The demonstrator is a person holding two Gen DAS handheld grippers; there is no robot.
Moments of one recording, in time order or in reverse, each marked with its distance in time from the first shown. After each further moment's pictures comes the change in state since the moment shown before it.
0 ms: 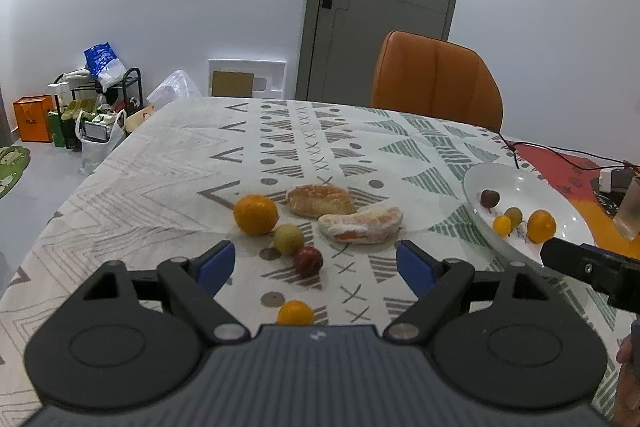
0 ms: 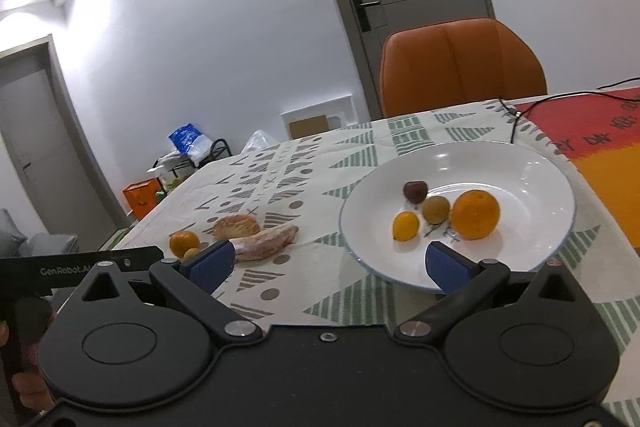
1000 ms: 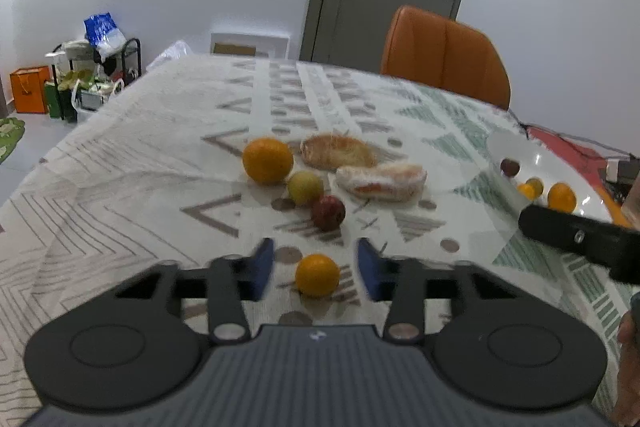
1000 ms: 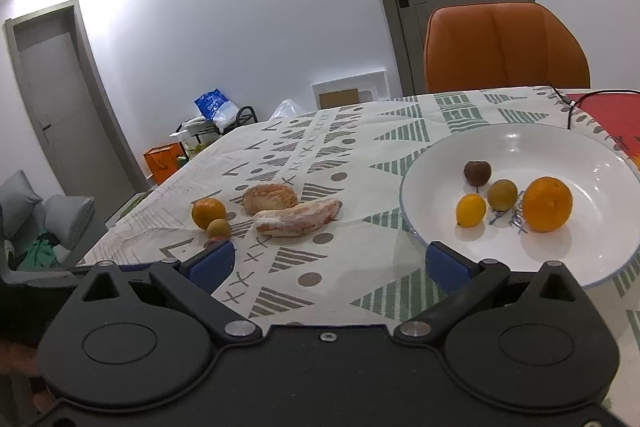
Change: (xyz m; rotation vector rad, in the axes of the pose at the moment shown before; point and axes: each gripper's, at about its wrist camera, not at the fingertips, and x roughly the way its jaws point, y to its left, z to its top) left arm 0.030 0.019 -0.031 -0.042 0.074 -0.026; right arm 0.036 0.029 -0.006 -0.073 0.084 0.068
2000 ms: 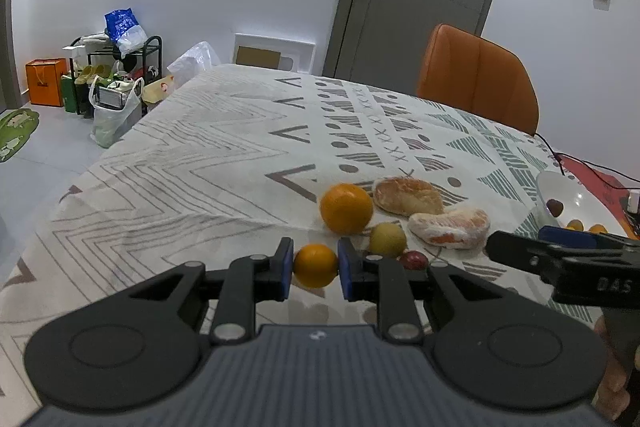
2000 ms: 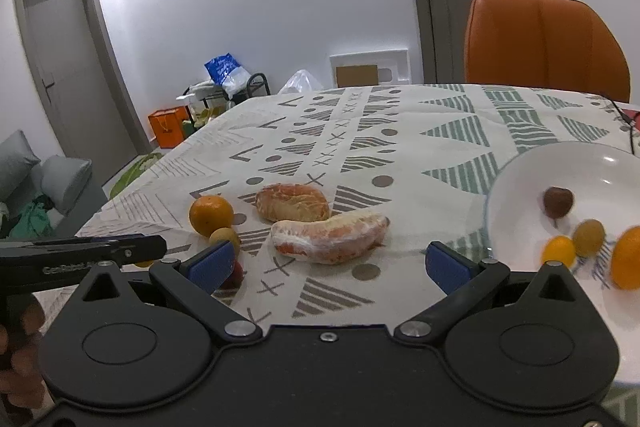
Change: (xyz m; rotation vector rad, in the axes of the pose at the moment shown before) left arm 0.007 0.056 0.034 -0.054 -0.032 0.037; right arm 0.073 0.032 0.024 -0.093 0.095 0.009
